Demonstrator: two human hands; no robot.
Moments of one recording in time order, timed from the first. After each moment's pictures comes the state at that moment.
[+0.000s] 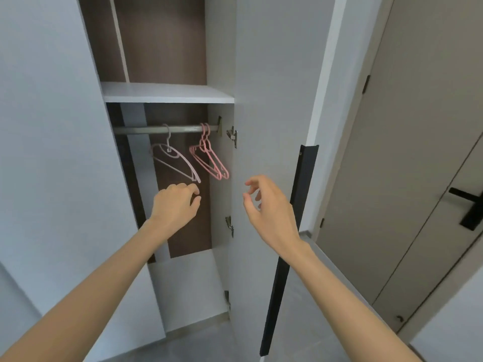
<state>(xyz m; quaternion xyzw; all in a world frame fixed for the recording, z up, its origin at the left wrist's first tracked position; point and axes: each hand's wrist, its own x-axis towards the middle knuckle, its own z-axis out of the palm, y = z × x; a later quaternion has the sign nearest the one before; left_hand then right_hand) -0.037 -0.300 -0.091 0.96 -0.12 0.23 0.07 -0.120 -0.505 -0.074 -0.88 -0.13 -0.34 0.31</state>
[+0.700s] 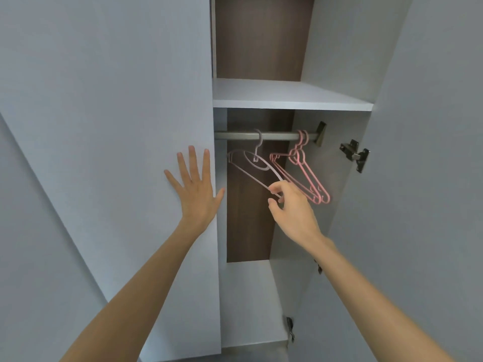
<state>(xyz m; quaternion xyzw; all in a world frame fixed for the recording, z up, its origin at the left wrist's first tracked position) 0.147 -0.106 -0.124 0.92 0.11 0.37 0.01 0.100 -0.319 -0.097 -0.91 -0.14 -0.19 0.33</state>
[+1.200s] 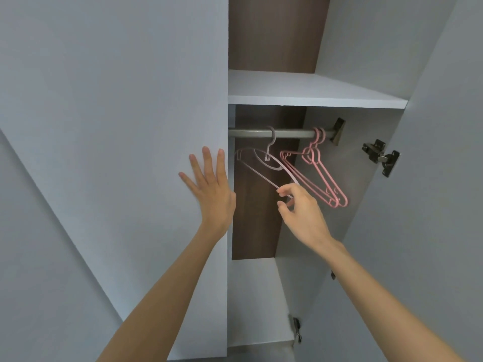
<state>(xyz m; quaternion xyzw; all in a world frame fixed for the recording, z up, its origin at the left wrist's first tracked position) 0.172 -0.117 -0.127 0.91 0.15 0.38 0.03 0.132 -0.303 -0.108 -0.91 -0.13 -0.16 0.35</state>
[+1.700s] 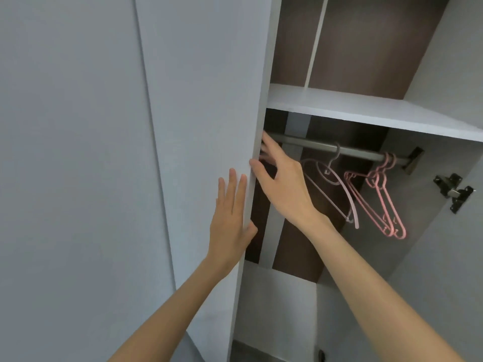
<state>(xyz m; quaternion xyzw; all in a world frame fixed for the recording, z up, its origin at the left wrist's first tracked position) -0.001 -0.113 -0.137 0.87 0.06 0.45 0.20 0.051 -0.208 -0.027 -0.74 -0.43 -0.13 0.50</state>
